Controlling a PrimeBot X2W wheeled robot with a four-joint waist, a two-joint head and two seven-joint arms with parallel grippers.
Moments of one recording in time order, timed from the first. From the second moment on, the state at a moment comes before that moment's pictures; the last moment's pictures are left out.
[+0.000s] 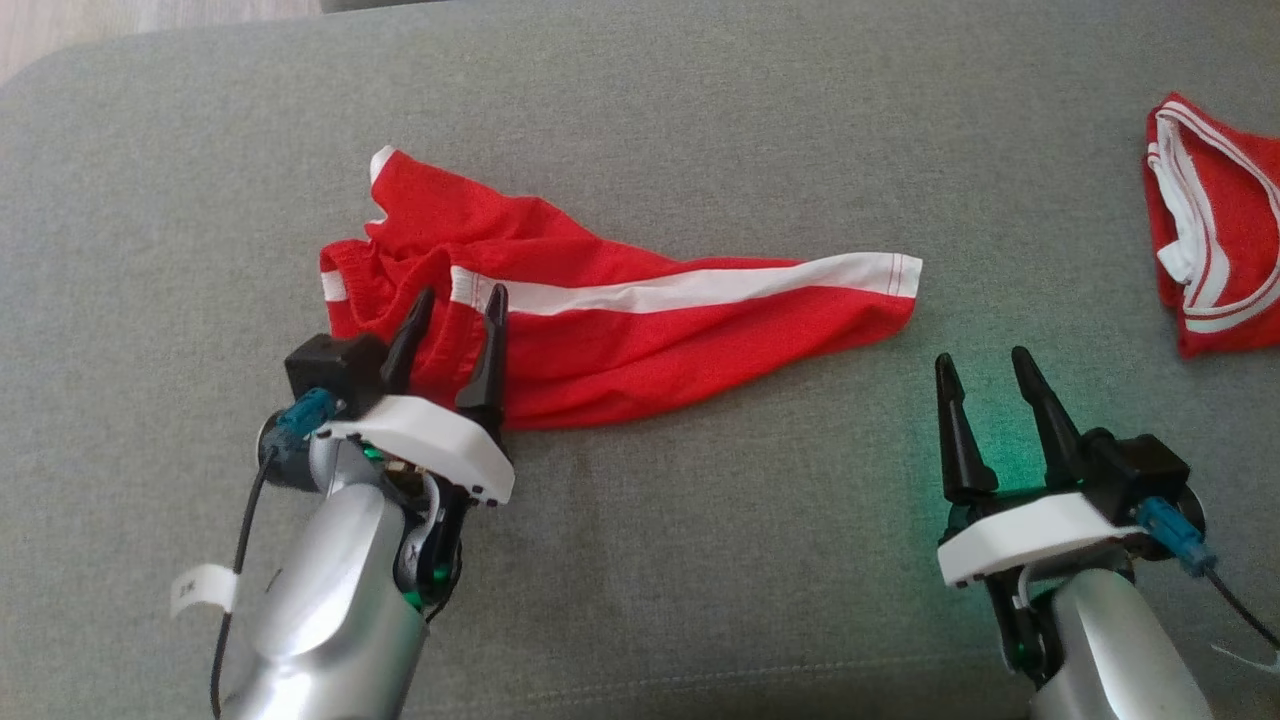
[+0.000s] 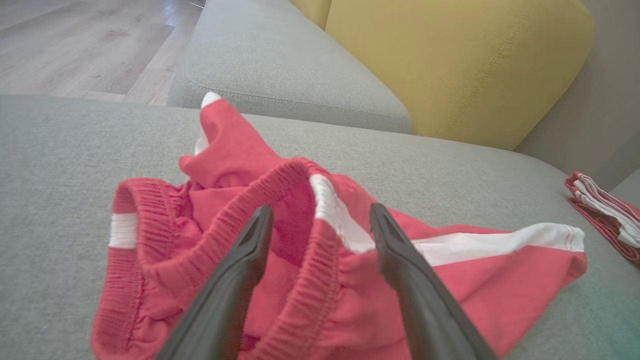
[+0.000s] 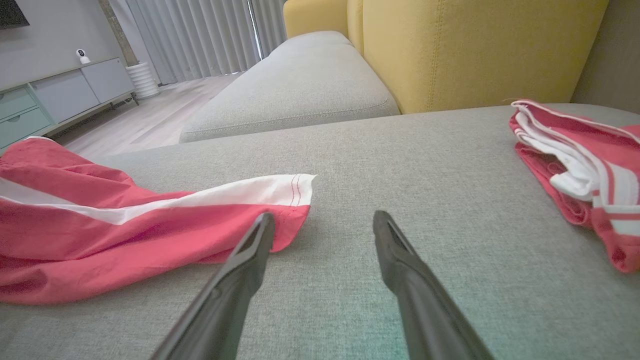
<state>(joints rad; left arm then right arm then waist) -0.42 0.04 -0.34 0.55 -0.38 -0.03 -0.25 -0.18 -0.05 0.07 0.40 0.15 0.12 -0.26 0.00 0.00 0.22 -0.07</state>
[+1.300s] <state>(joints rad) -0.30 0.04 -0.25 0.47 -0.33 -0.01 -0.25 -0.30 -0.05 0.17 0.53 0.53 0.12 -0.26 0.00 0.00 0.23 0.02</state>
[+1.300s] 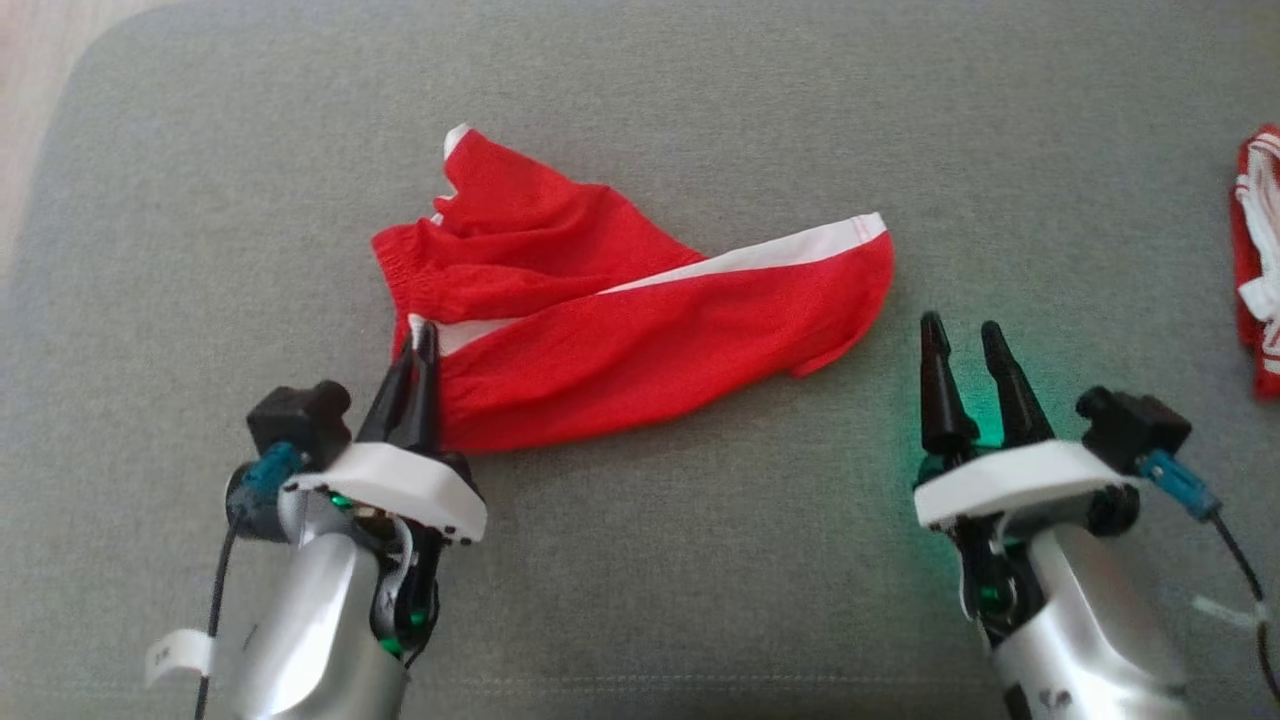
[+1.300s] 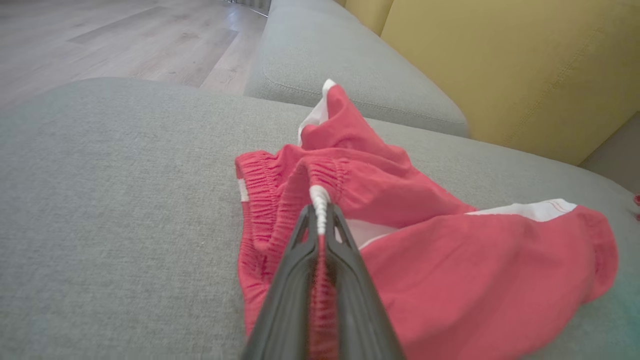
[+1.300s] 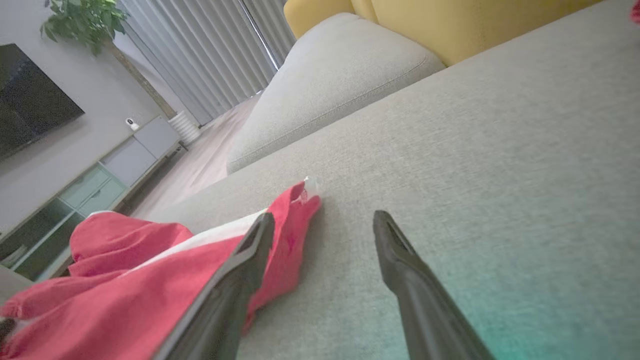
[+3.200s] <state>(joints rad) -0.30 0.04 -0.33 0.44 -0.35 -0.03 -0.25 -0.71 -0.06 0.19 0.92 0.59 0.12 -0.05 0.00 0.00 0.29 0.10</state>
